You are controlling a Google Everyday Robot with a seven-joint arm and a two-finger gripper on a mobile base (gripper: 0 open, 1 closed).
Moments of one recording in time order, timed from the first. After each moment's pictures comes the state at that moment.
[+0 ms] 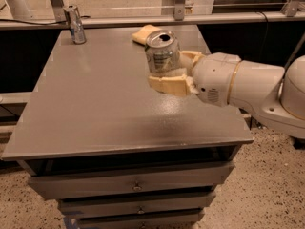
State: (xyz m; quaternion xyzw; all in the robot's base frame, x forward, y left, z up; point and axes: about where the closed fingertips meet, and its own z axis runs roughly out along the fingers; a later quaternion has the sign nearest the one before) arm 0.498 -0.031 0.970 -0.40 0.64 0.27 0.60
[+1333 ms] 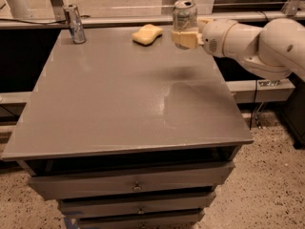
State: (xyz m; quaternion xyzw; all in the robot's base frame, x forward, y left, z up) arm 0.705 -0.116 0.958 -0.31 0.68 0.21 0.63
